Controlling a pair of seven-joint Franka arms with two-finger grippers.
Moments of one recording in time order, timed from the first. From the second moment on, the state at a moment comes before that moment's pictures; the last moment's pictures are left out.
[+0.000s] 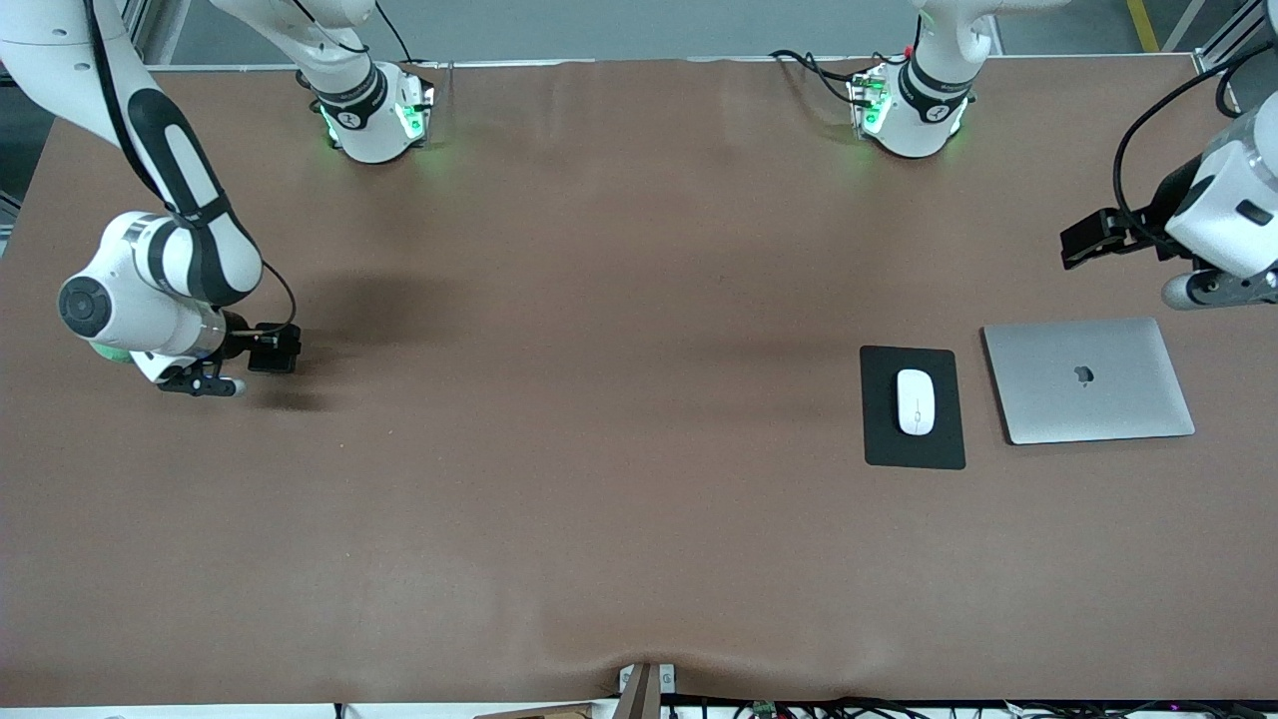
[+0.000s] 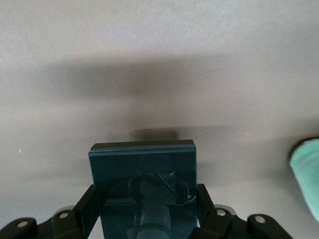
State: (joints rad) left arm 0.01 0.09 -0.13 -1.41 0.05 1.35 -0.18; right arm -0.16 0.34 -0.05 -2.28 0.02 2.40 -0.14
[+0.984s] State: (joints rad) left arm 0.00 -0.02 -0.06 -1.44 0.04 1.28 -0.10; right arm -0.16 0.38 -0.04 -2.32 0.02 2.45 -0.13
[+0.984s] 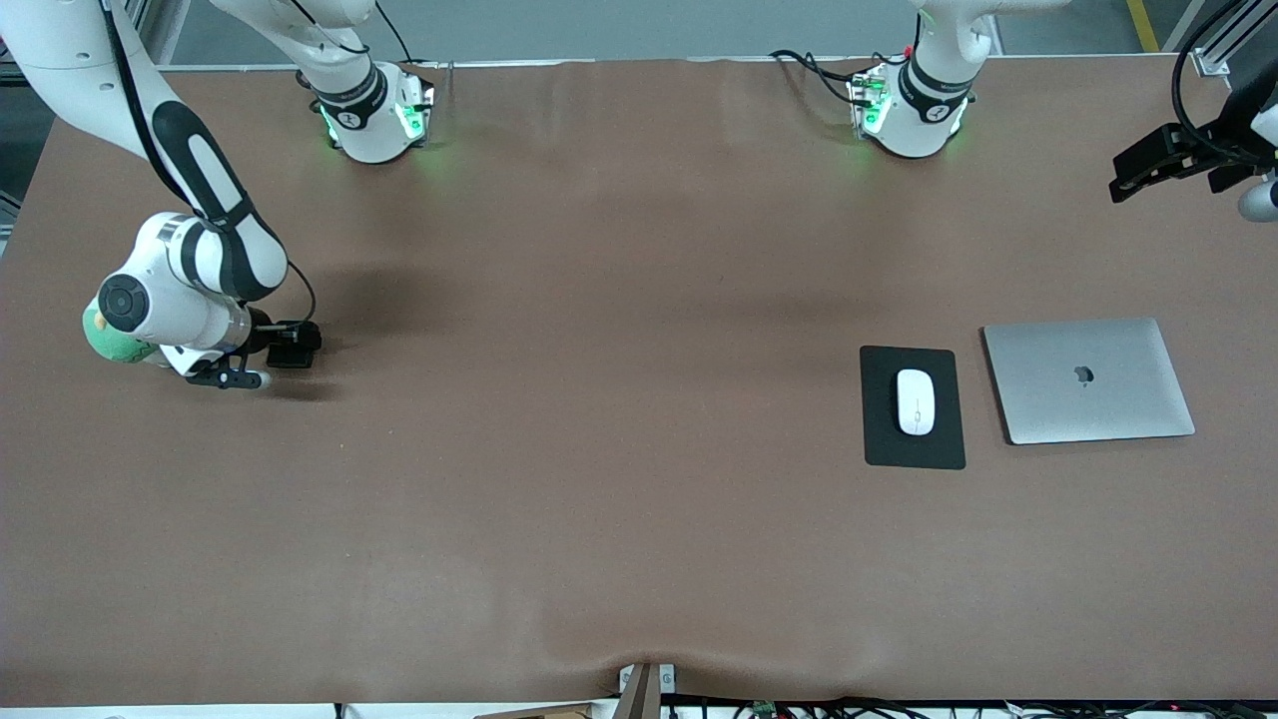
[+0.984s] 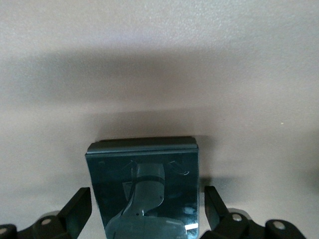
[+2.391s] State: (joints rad) left arm -0.03 -0.01 0.00 -1.46 -0.01 1.35 0.03; right arm -0.04 0.34 -0.03 -1.64 0.02 1.86 -0.13
